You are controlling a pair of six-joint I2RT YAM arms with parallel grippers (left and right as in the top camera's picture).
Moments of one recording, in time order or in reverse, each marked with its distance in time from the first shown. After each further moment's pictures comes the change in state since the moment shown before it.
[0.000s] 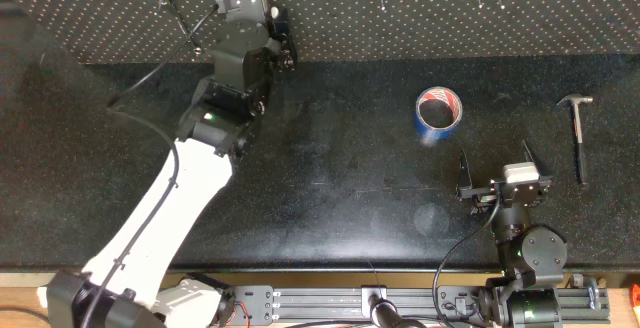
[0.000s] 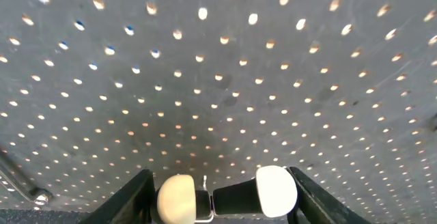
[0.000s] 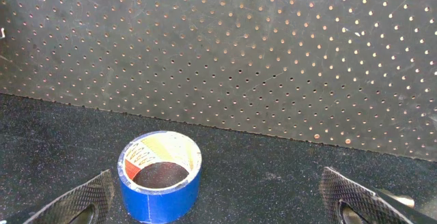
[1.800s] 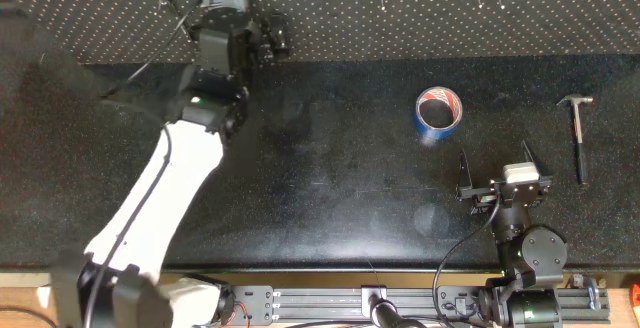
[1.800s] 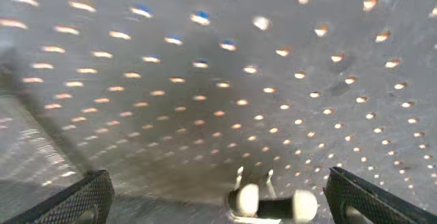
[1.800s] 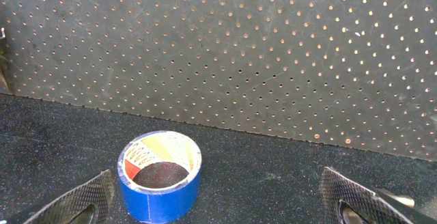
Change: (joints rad) left arm 0.119 0.044 0.015 -0.064 0.029 0.037; right arm 0.000 0.000 0.000 0.000 0.000 0.000
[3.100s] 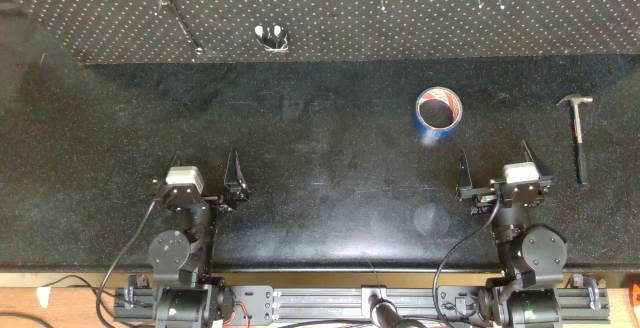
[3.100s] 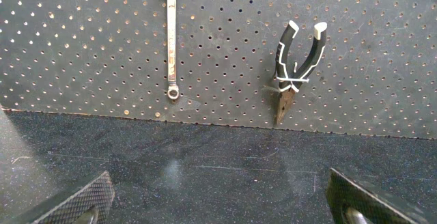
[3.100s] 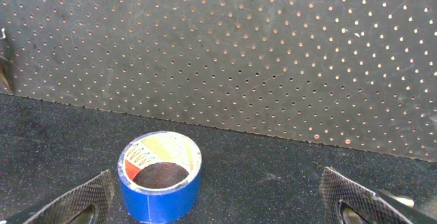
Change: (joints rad) left arm 0.230 -1.463 -1.124 0.087 0.244 0.146; right arm 0.000 0.000 0.001 0.000 0.000 0.000
